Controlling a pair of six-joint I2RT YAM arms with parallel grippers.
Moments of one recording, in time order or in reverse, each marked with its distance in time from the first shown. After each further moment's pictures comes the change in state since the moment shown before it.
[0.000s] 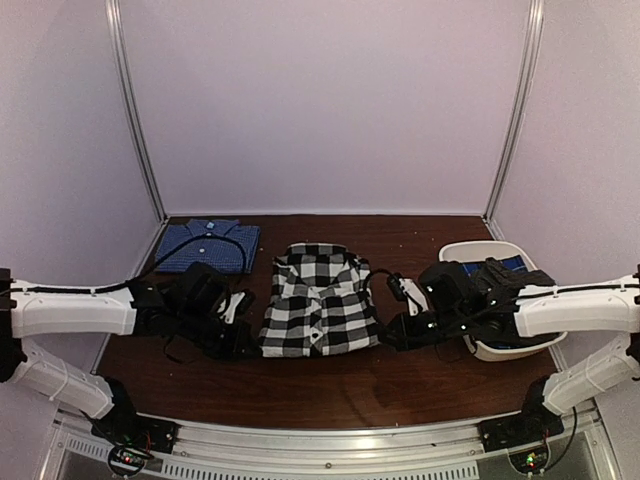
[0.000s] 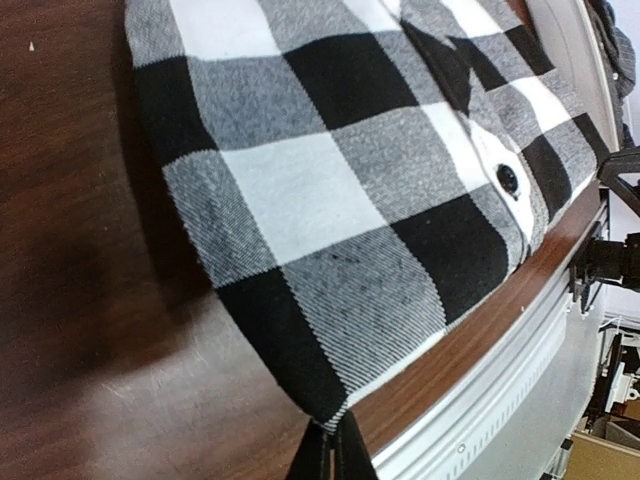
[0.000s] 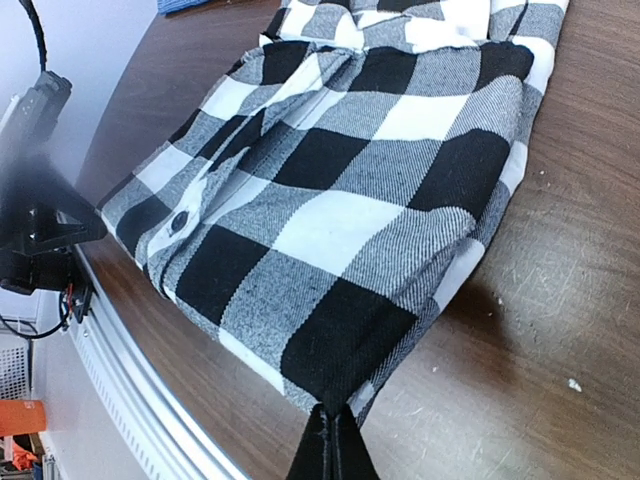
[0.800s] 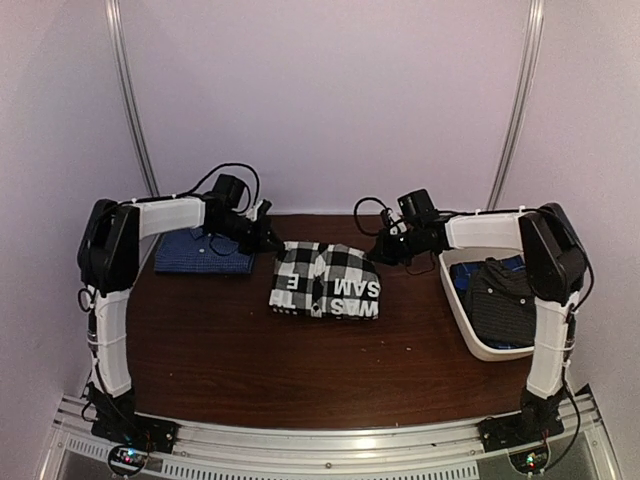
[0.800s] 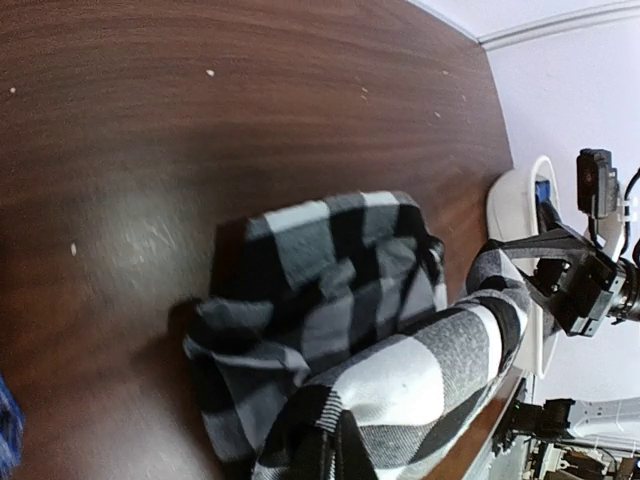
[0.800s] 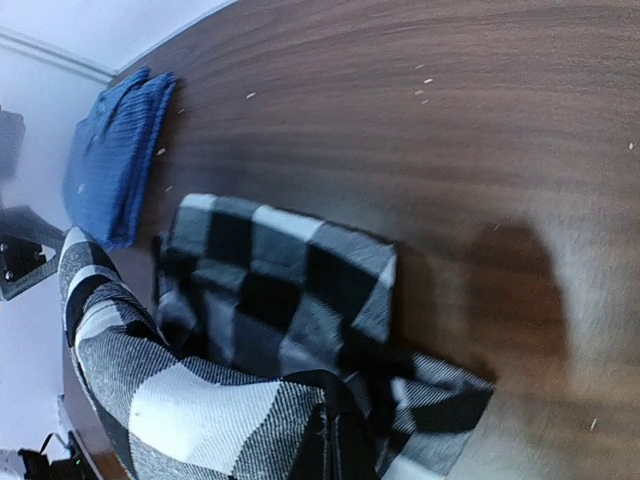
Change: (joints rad) left arm 0.443 0.827 0.986 -0.105 0.348 0.238; right arm -0.423 0.682 0.719 -0.051 -0.203 -0.084
